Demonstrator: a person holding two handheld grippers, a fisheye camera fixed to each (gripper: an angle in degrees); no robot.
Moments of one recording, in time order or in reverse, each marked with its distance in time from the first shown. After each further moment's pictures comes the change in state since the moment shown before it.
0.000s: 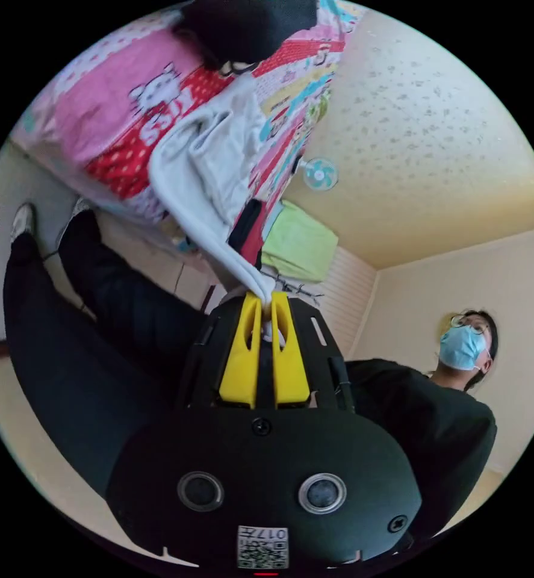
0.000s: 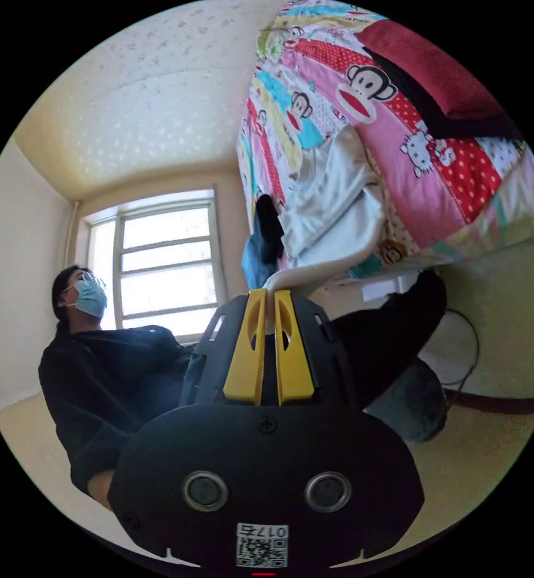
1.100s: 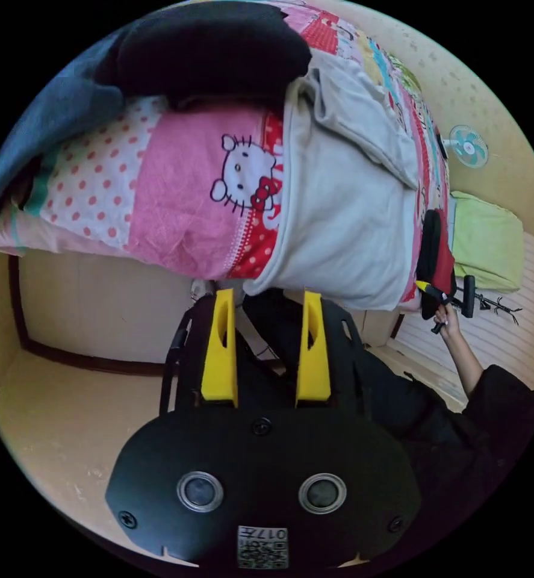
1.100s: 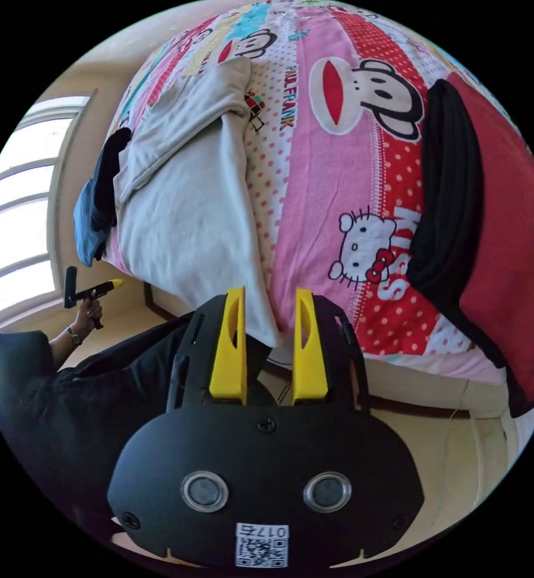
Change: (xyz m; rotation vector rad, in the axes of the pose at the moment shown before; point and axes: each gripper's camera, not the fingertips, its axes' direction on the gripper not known) left arm -0.115 -0.034 0.092 -0.055 -1.052 0.028; right arm 0.054 -0.084 0.118 -0.455 0.899 -0.076
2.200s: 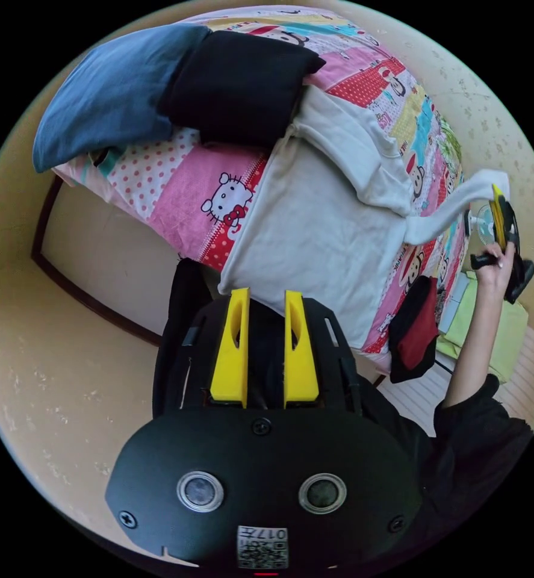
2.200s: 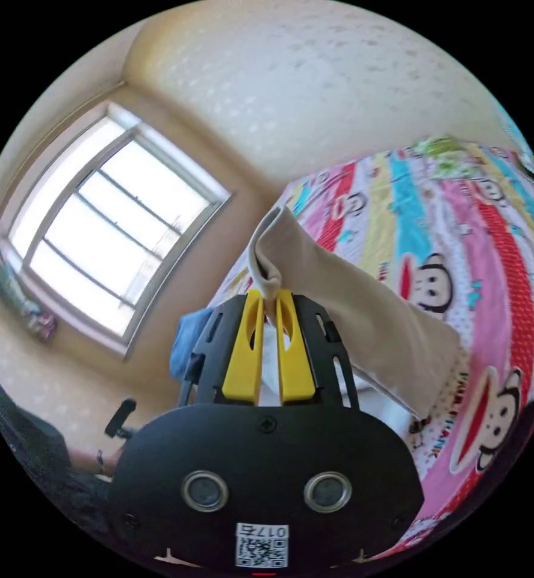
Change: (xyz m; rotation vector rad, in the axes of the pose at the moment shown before) left arm 0.165 0.023 -0.011 0.206 -0.050 -0.383; right arm -0.268 -0.150 -0.068 0.493 -0.362 -0.533
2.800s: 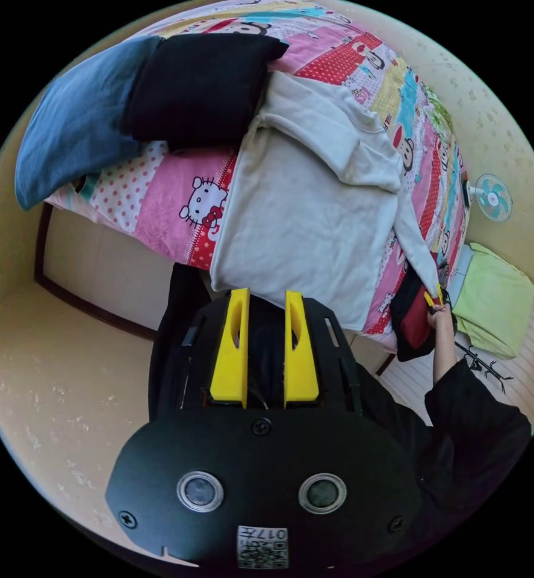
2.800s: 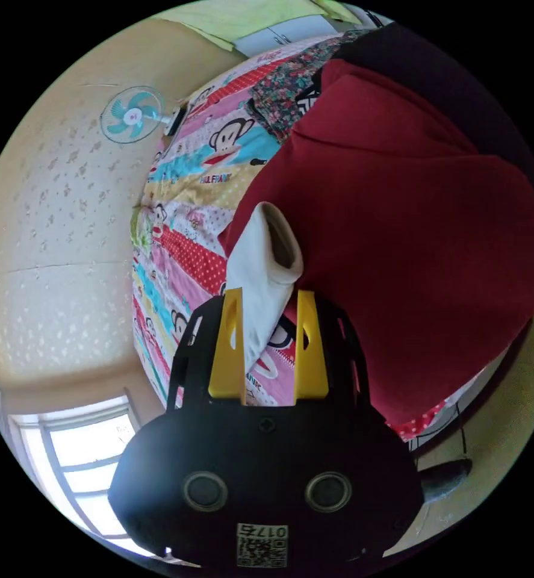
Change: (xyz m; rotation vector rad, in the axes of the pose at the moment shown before) left arm 0.060 0.018 0.006 -0.084 -0.022 0.100; right arm 0.219 0.319 -0.302 0.584 0.466 1.347
